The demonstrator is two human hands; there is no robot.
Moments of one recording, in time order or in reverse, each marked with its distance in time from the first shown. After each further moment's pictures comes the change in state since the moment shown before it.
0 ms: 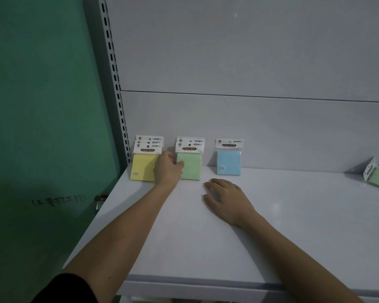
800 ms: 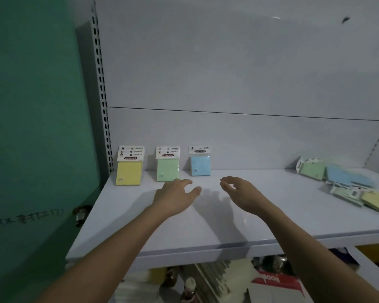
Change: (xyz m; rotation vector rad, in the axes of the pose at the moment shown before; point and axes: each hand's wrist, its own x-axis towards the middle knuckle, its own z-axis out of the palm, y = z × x) left_hand -0.122 0.031 -0.055 0.384 -0.550 0.386; right_hand -0.089 -0.014 -0.093 0.189 0.075 0.387
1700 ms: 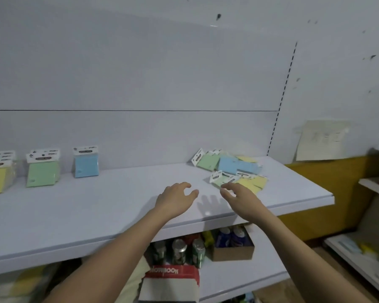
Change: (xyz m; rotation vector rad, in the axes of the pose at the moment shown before) left_hand 0.019 0.345 0.200 -0.088 -0.102 0.081; right_hand -0.108 0.324 -0.214 0.020 0.085 0.109
